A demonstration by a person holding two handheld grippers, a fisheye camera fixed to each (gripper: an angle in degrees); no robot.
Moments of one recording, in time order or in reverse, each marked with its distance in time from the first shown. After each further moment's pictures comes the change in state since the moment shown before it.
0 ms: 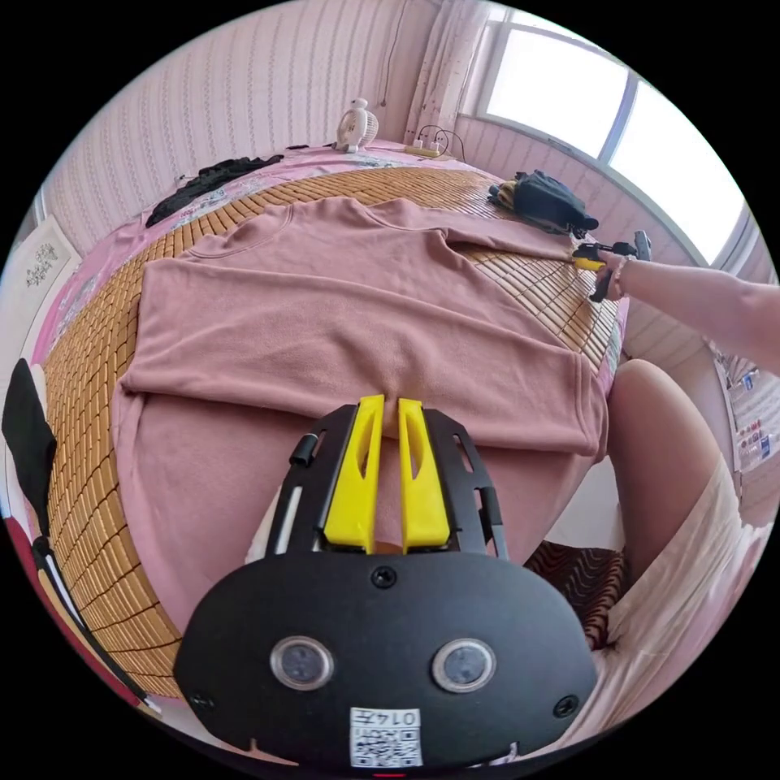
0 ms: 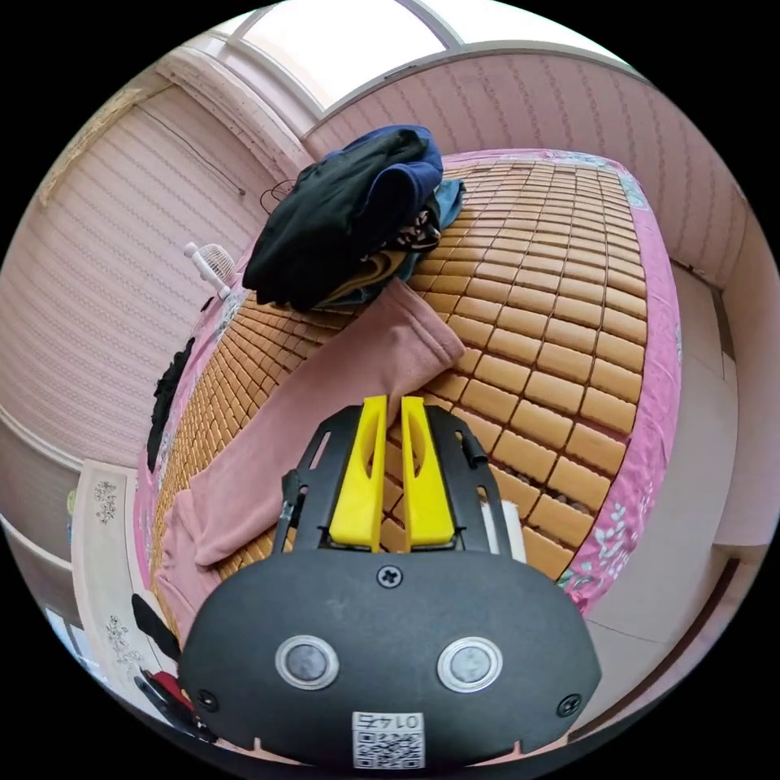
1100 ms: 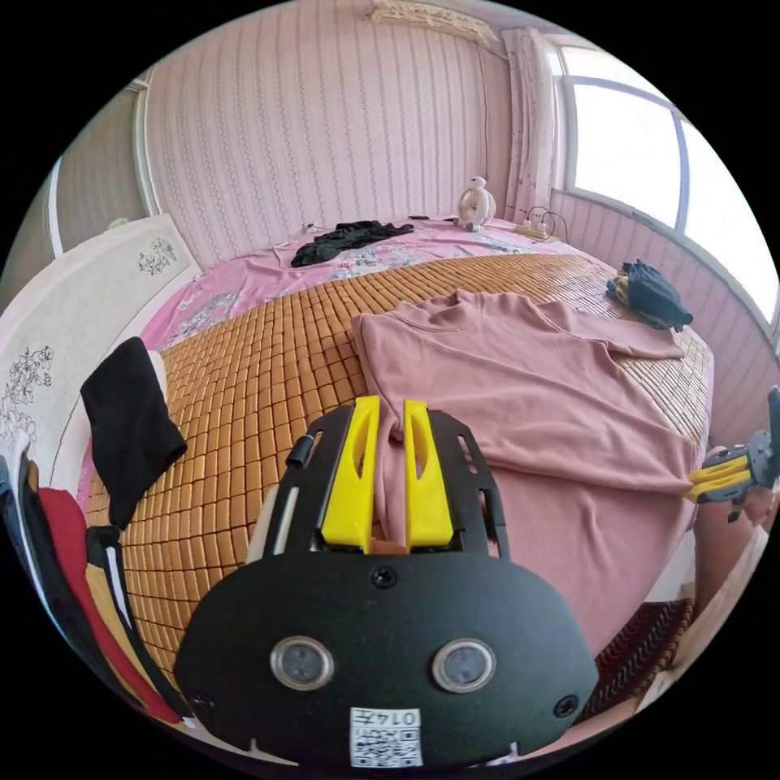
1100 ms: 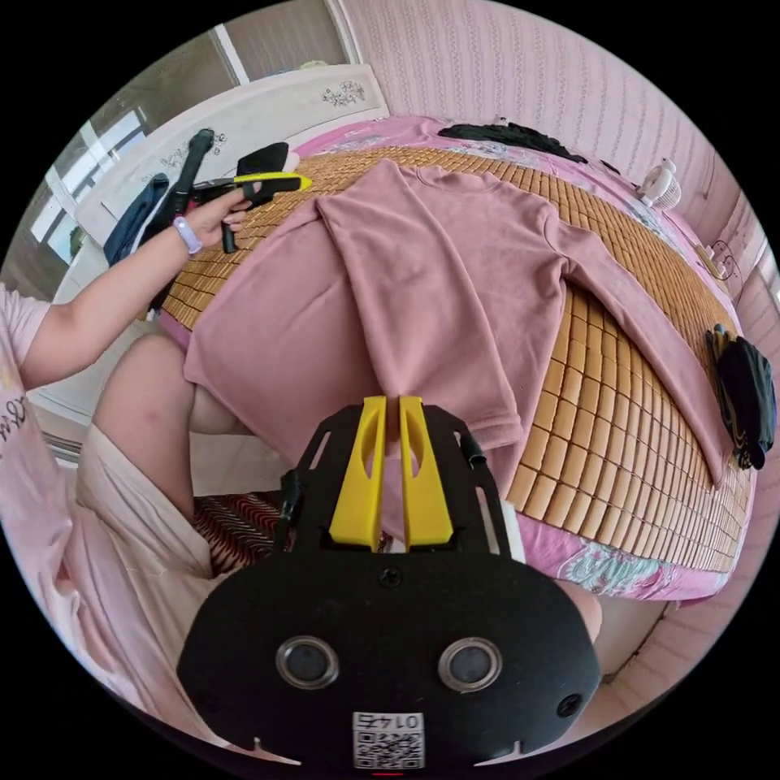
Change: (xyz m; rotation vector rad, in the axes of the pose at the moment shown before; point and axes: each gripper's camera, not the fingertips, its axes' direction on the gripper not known) left arm -0.181 0.023 -0.135 0.217 -0.273 -0.190; right arm -0.225 0.468 0.023 -0.589 -0.249 -1.277
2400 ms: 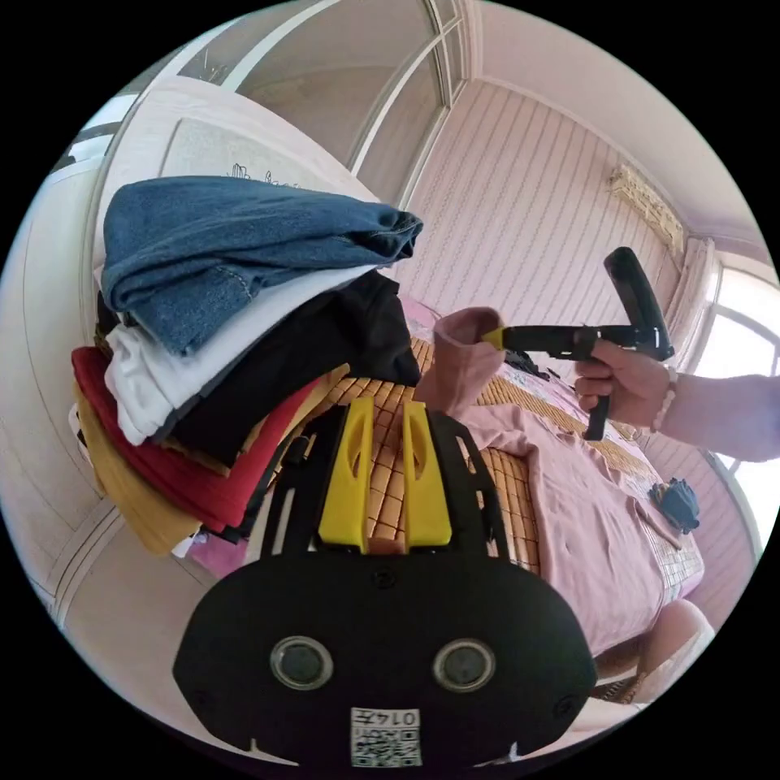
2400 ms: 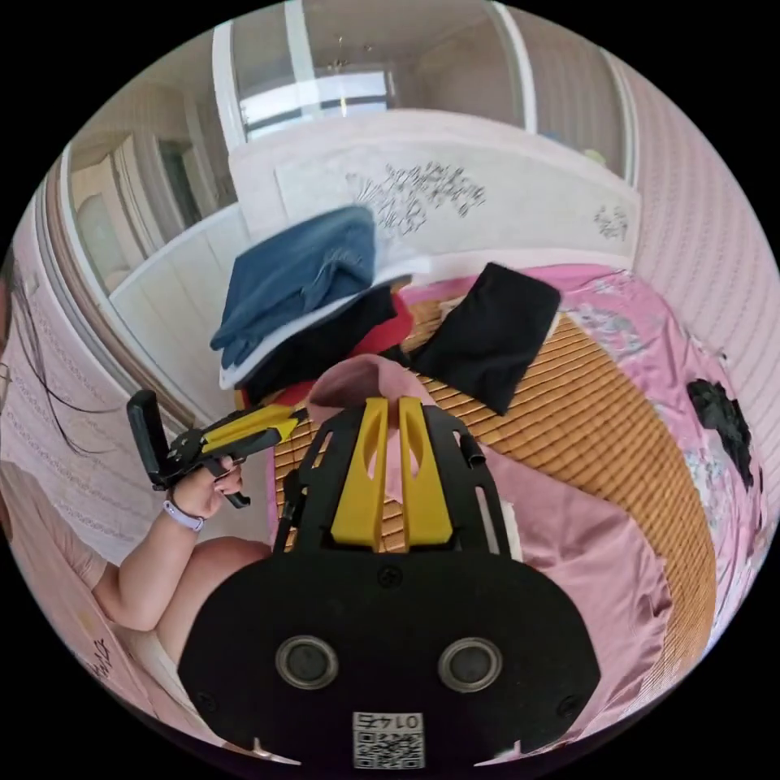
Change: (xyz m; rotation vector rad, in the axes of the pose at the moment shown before) left arm -0.313 0.351 -0.339 0.437 -0.187 -0.661; right arm -0.425 -0.238 0.204 0.284 -0.248 -0.578
